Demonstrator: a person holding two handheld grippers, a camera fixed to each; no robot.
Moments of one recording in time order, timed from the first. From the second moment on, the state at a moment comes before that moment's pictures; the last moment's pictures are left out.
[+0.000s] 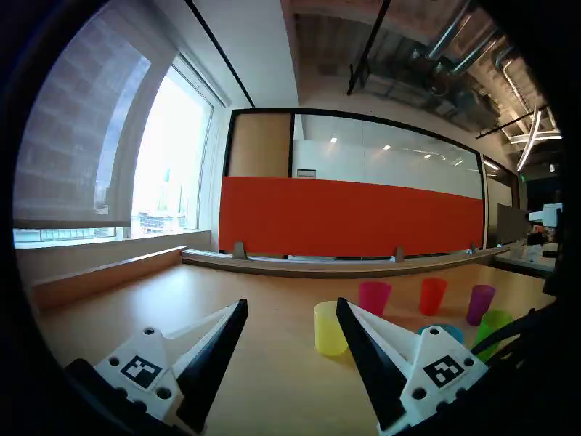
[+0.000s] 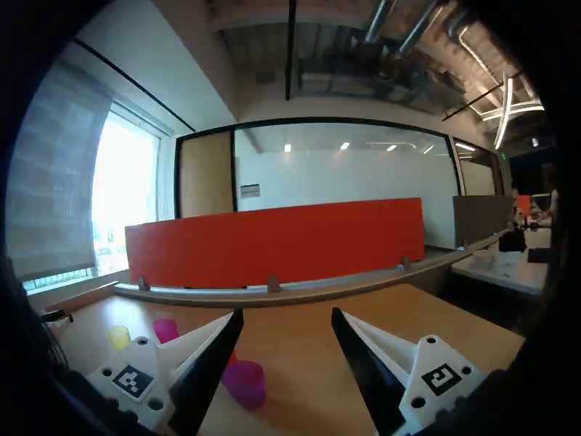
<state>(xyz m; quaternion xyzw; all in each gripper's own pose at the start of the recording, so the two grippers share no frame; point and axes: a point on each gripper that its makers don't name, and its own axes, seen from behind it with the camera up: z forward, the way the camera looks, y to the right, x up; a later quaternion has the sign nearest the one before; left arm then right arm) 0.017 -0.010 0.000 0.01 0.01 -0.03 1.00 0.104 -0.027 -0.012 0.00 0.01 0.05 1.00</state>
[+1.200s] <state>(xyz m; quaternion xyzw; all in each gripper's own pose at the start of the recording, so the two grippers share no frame) 0.003 -0.008 0.003 0.01 0.00 0.00 1.00 0.105 -0.030 -0.014 0.00 0.01 0.06 1.00</state>
